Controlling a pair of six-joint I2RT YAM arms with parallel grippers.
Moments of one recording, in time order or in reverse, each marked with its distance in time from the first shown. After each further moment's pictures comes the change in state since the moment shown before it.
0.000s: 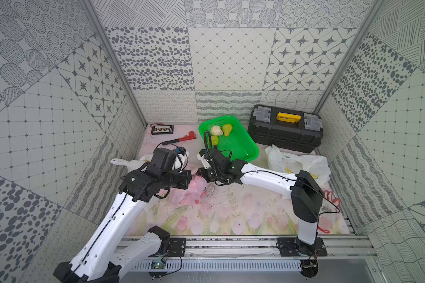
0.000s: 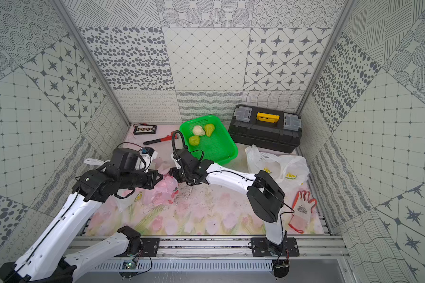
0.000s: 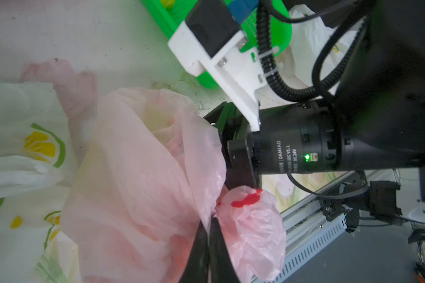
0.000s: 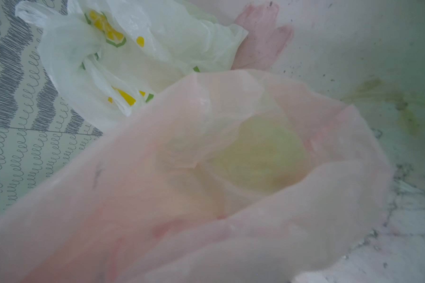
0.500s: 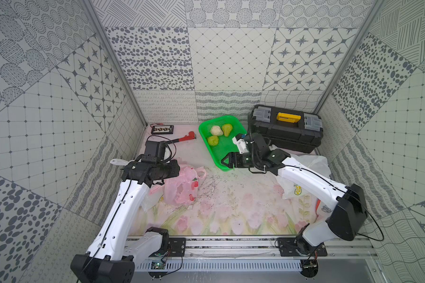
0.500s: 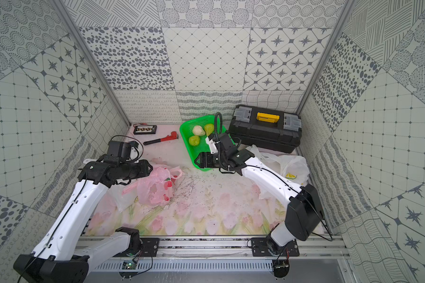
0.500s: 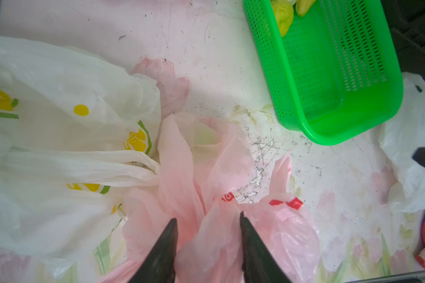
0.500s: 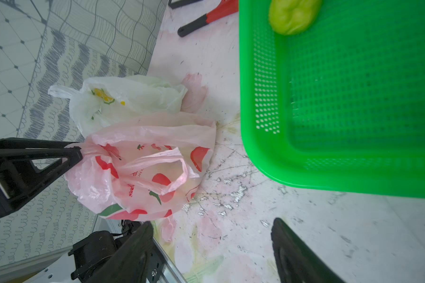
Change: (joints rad) left arm 0.234 0.104 0.002 0.052 -0.109 -0.021; right arm -0.332 -0.494 -0.303 -0.167 -0.034 -0.125
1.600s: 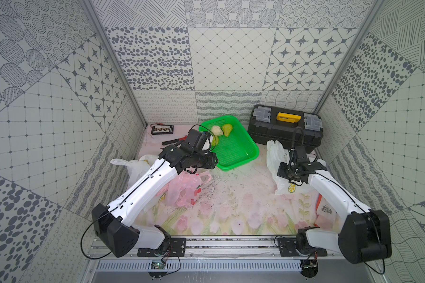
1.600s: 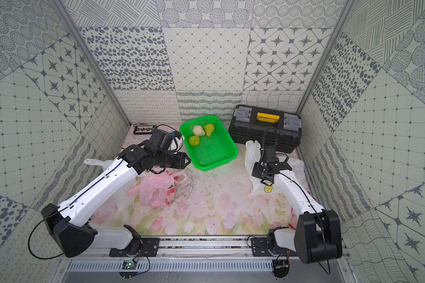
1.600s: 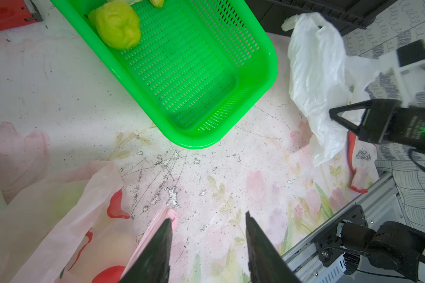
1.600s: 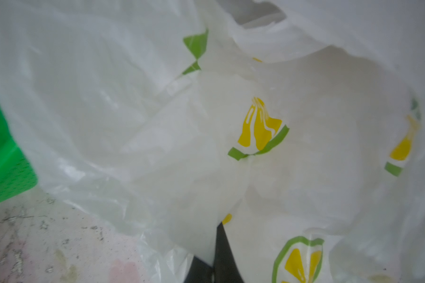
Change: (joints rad) left arm -0.448 0.290 0.185 0.167 0.030 -0.053; right arm -0.487 -0.244 -0.349 -0.183 0.315 -0.145
